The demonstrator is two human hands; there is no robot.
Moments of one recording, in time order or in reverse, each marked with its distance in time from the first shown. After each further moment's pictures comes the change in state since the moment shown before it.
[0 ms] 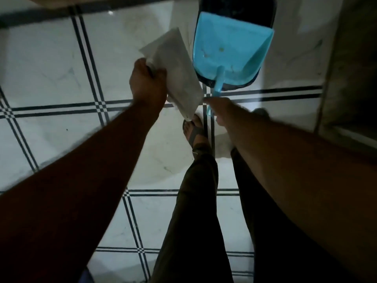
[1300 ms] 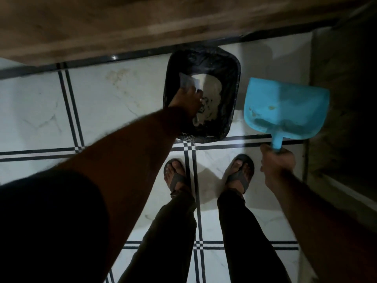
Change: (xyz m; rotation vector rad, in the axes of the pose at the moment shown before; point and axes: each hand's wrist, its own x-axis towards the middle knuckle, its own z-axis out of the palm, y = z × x) left_hand 0.114 0.050 0.230 1.492 -0.516 0.929; right_hand 0.032 0.022 -0.215 0.175 0.657 -0.198
